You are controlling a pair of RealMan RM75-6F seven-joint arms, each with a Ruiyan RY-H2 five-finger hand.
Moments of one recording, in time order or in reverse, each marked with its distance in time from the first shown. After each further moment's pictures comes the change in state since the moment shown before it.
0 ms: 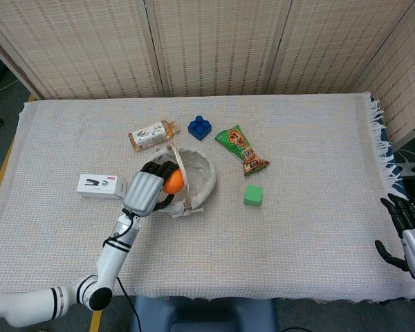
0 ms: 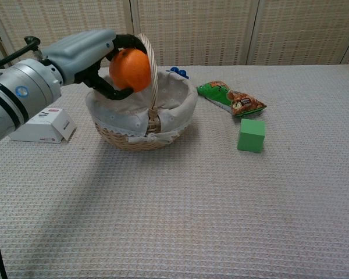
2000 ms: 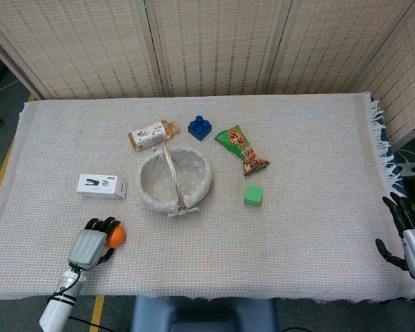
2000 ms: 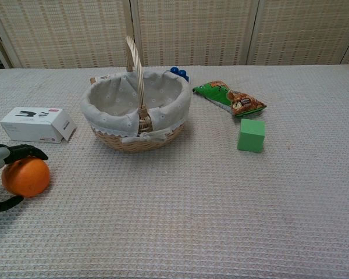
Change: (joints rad) left arm 0.419 0.111 0.316 0.142 0.194 0.076 -0.181; right arm -0.008 -0.027 0.014 0.000 0.015 0.020 -0.042
